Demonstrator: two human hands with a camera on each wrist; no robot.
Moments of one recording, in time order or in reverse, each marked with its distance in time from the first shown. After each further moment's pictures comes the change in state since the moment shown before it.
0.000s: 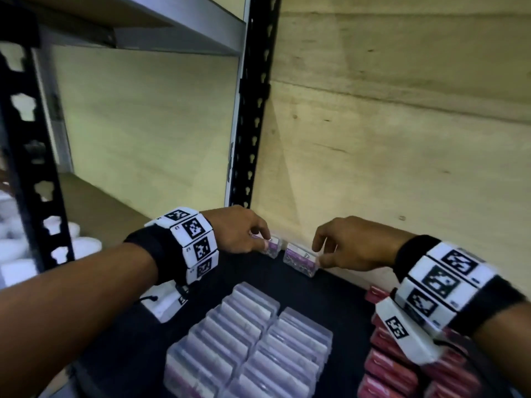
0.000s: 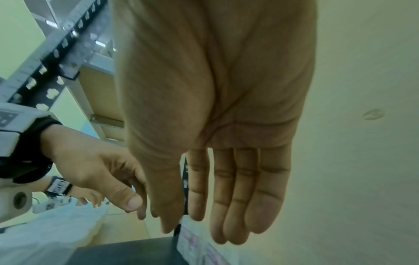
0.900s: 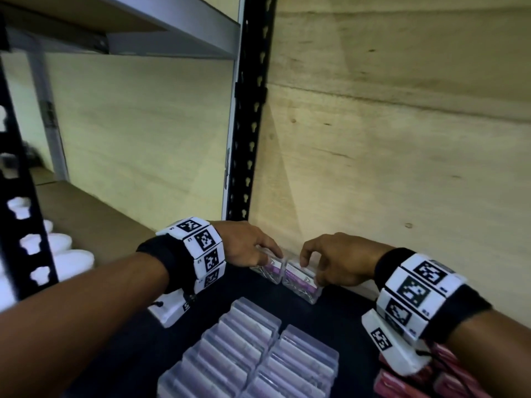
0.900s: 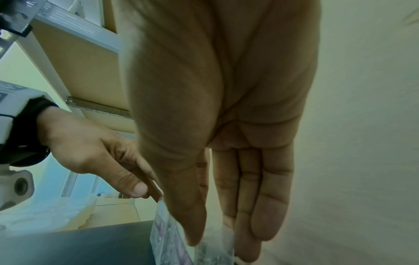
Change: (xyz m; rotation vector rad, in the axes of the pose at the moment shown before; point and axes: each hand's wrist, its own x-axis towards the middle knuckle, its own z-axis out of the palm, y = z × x) left_hand 0.018 0.005 0.001 -0.004 -0.156 0.004; right_hand 0.028 -0.005 0.015 0.025 -0.071 0.036
